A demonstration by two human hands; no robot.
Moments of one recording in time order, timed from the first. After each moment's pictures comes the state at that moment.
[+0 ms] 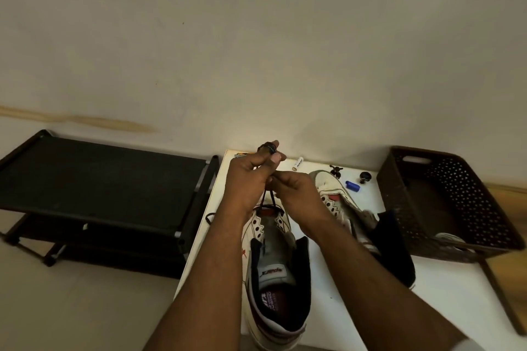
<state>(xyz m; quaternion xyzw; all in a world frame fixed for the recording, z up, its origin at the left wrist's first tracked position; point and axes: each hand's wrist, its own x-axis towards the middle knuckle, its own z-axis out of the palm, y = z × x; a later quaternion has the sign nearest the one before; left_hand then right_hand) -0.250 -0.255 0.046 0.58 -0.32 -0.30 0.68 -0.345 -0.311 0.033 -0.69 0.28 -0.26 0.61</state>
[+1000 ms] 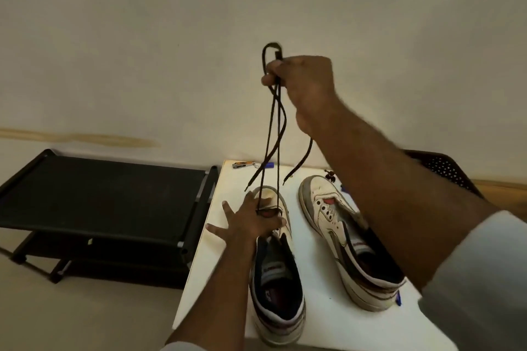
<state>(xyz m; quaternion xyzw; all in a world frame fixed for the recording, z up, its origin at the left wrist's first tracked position) -0.258 -0.250 -0.021 0.88 -0.30 -0.31 0.23 -0.296 -0.353 0.203 -0.61 0.29 -0.46 0.58</state>
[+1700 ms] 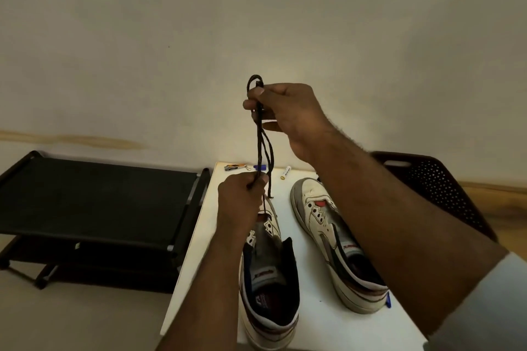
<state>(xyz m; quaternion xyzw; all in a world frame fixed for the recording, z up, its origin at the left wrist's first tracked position) -0.268 -0.248 0.049 0.72 -0.28 -0.23 0.59 -0.315 -0.342 0.181 -0.67 0.29 -0.31 0.61</state>
